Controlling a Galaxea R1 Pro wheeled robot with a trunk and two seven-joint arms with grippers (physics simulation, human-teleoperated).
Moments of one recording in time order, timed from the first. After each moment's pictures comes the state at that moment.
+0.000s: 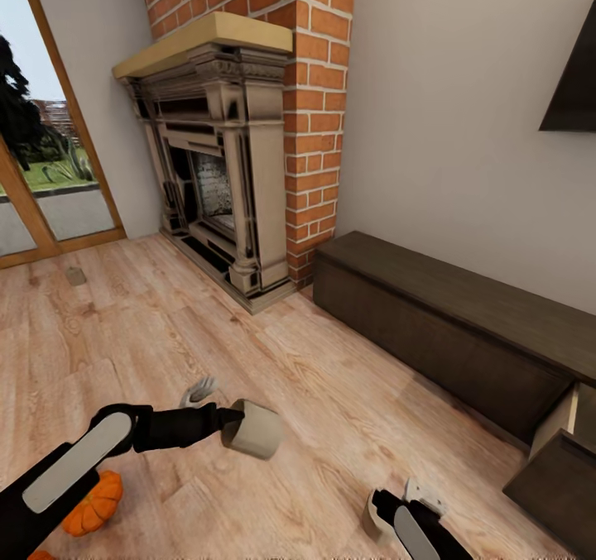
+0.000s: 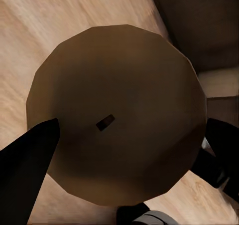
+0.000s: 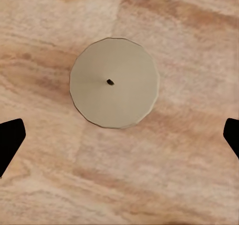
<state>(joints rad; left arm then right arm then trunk) -0.47 0.50 -0.56 -1.45 1.56 0.75 0.26 -0.39 0.03 0.14 -0.58 -0.67 0.23 -0.41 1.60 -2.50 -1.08</state>
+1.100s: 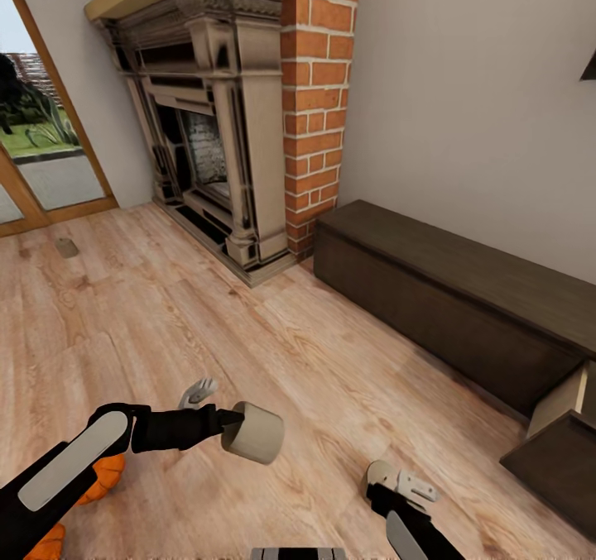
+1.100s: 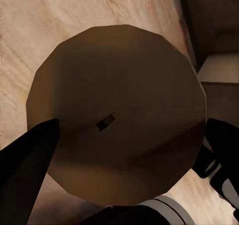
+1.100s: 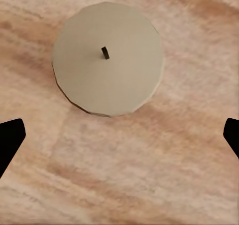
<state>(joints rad) -0.47 0.51 -0.56 -1.45 1.61 0.78 0.26 -0.39 0.04 0.22 -0.58 -0.60 0.14 -0.40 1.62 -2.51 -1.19</state>
